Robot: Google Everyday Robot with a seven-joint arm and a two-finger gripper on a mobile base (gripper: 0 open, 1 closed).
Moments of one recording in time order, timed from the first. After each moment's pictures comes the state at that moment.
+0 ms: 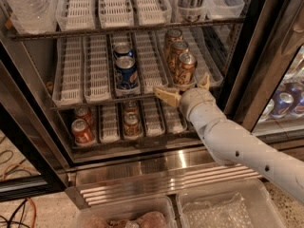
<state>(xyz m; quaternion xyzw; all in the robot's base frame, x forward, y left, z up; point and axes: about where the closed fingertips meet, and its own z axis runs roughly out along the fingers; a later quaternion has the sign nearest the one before) 0.654 -0.098 0.824 -0.13 0.70 0.07 0.69</state>
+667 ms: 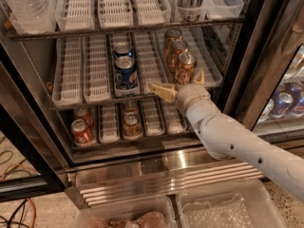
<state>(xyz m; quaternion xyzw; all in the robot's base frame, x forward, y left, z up) 0.670 -0.086 0.830 -0.13 0.70 0.10 0.70</state>
